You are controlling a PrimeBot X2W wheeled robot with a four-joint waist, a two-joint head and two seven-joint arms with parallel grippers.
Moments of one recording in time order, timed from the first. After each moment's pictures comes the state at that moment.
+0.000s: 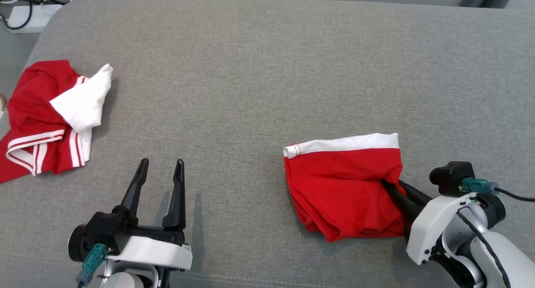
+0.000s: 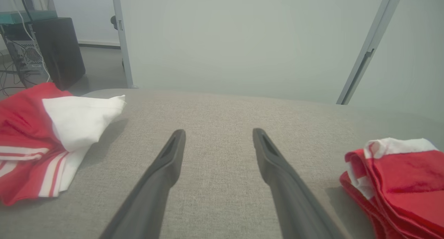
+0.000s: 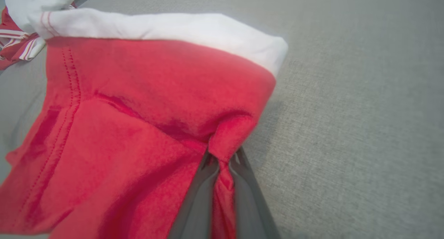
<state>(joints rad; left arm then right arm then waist) -0.07 0.05 -0.11 0.10 -0.24 -0.01 -0.25 -0.30 -0.36 0.47 0.24 0.57 0.13 0.17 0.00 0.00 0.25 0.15</state>
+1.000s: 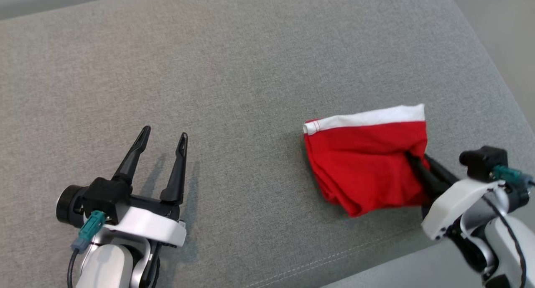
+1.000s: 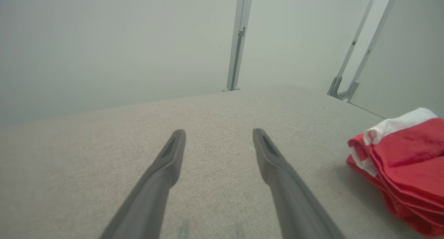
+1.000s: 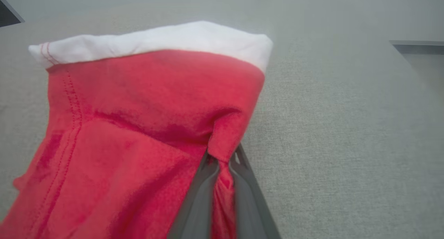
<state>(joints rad) -0.18 0.14 -0.16 0.05 -0.21 -0.02 -0.16 -0.35 -0.36 0.39 0.31 0.55 0.13 0.02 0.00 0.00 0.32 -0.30</state>
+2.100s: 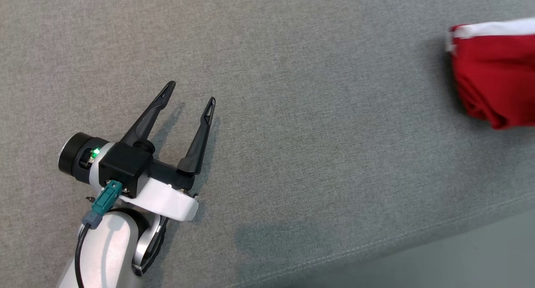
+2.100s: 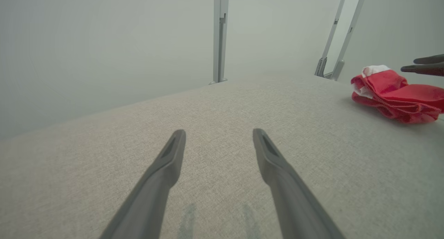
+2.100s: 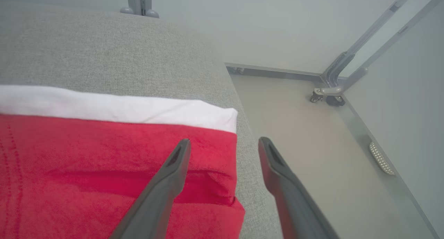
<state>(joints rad) -0.31 0.20 -0.26 -0.07 -0.15 -0.05 -0.07 -0.99 -0.56 0.62 1.09 0.69 0.13 -0.22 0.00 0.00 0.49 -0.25</state>
